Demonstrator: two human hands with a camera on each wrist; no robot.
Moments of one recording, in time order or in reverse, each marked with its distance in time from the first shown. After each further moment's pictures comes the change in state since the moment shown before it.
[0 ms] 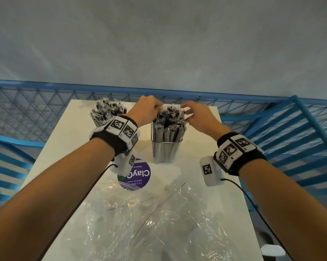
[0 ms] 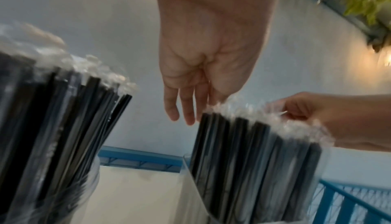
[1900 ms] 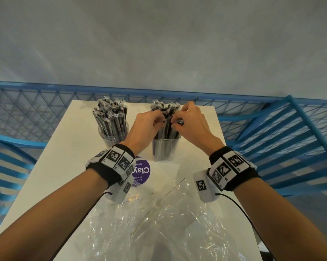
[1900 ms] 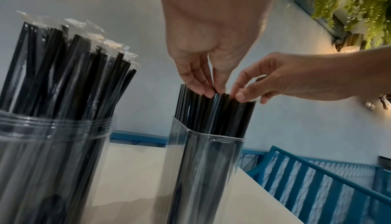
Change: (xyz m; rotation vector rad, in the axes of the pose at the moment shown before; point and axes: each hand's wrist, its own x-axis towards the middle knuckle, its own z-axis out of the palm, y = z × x) left_hand -0.070 0.011 0.028 -0.259 0.235 0.101; right_hand -0.052 -0.043 0.011 -0.212 0.159 -0.087
